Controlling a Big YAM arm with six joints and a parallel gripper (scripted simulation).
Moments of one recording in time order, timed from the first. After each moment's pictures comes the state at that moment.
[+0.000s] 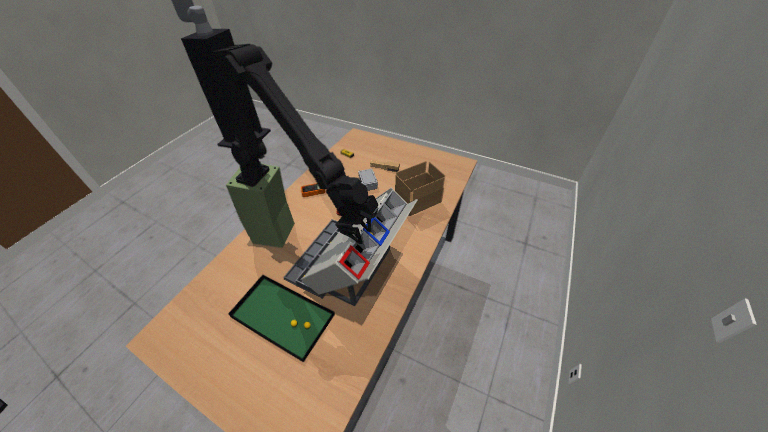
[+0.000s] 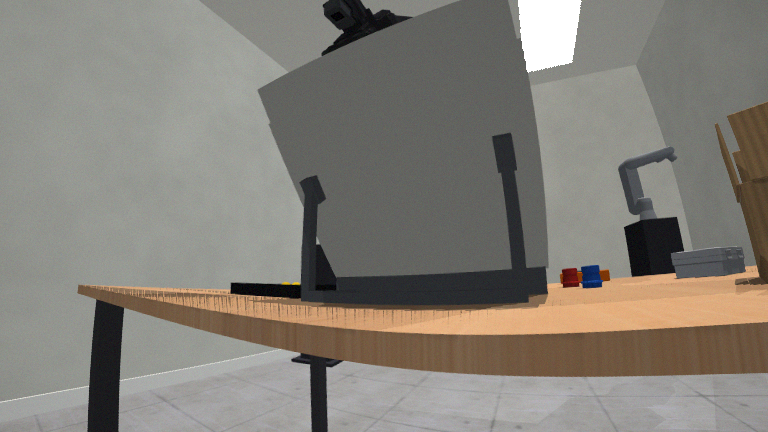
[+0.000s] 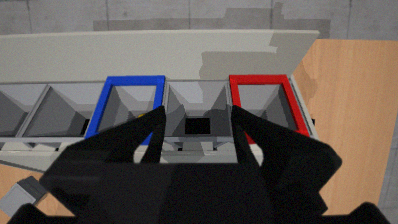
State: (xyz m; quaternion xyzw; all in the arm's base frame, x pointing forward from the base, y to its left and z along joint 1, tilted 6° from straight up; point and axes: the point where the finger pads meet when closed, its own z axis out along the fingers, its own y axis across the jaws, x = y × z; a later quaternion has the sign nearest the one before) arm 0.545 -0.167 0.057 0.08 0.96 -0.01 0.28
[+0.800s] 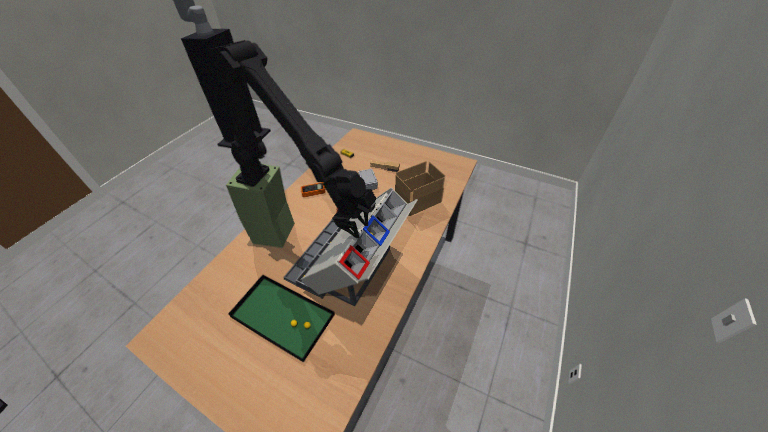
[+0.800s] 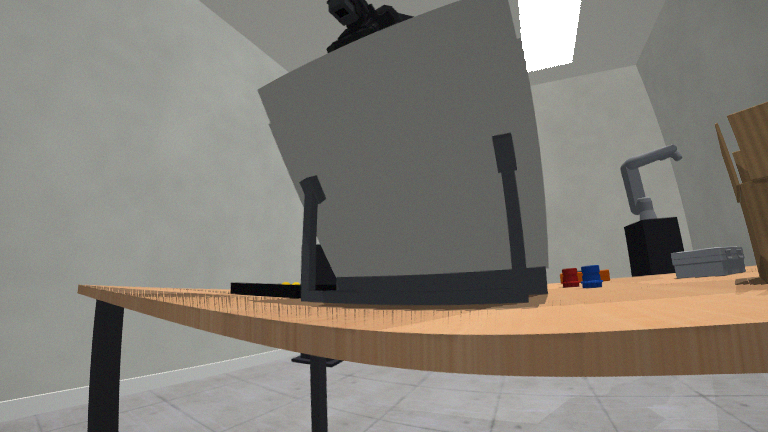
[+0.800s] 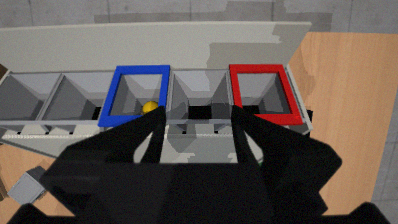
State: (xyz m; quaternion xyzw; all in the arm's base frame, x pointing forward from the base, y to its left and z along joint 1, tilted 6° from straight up) arm 0.531 -0.162 0.076 0.08 0.96 -0.01 0.26
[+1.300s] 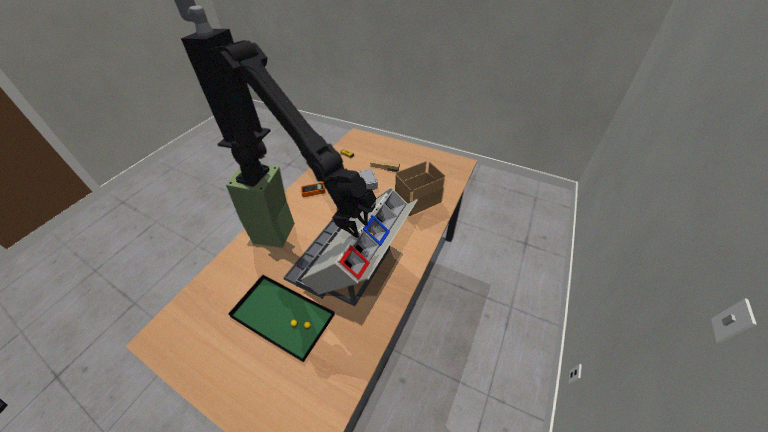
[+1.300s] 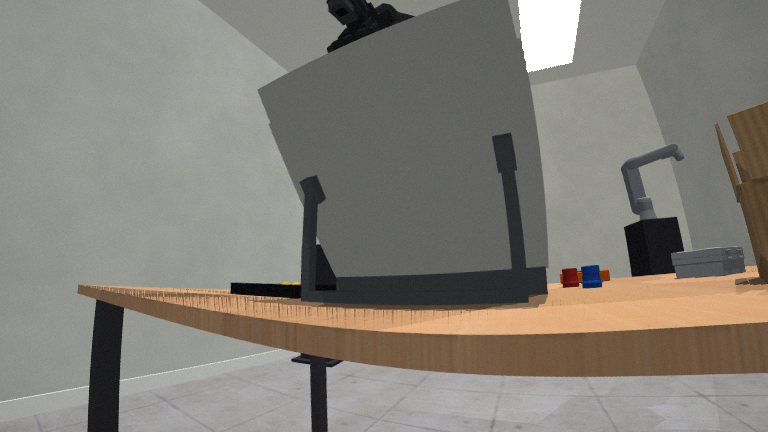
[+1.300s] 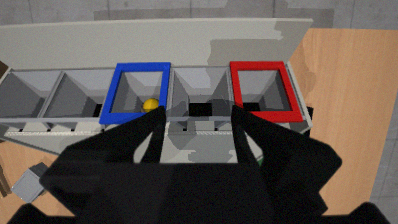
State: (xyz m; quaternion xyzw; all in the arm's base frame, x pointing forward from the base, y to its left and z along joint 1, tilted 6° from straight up) arm 0.530 -0.161 0.077 0.08 0.96 0.00 0.26
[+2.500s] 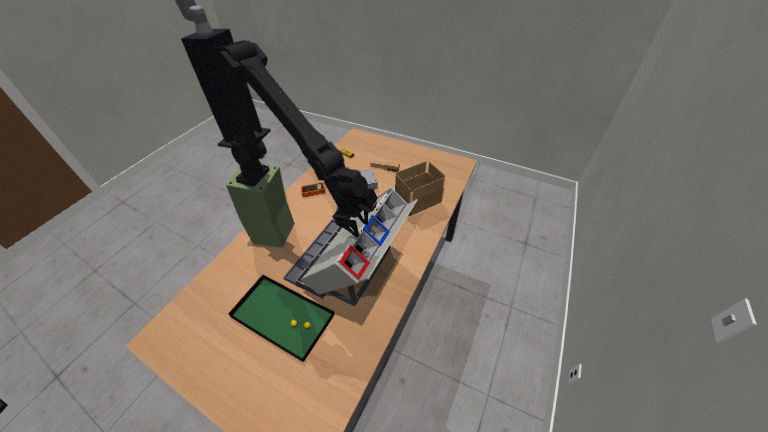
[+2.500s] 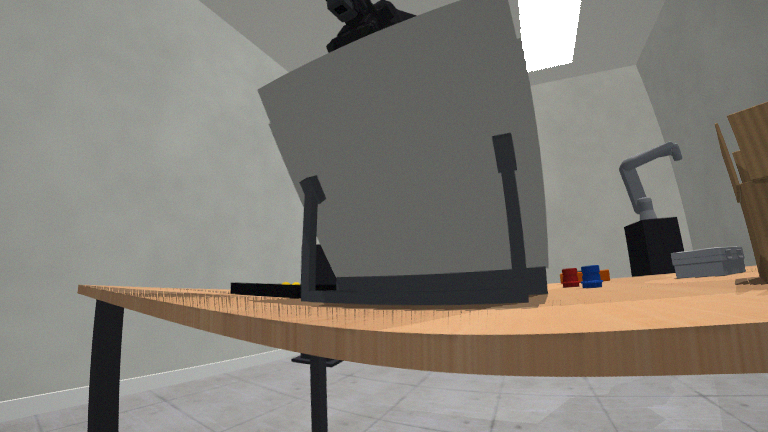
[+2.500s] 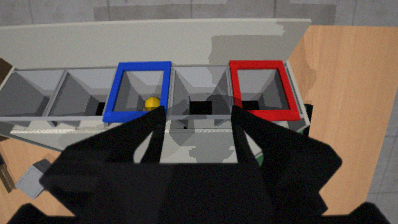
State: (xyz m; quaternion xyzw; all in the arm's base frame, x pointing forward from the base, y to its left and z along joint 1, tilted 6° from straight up) arm 0.530 -0.162 0.082 0.09 0.97 0.00 0.25
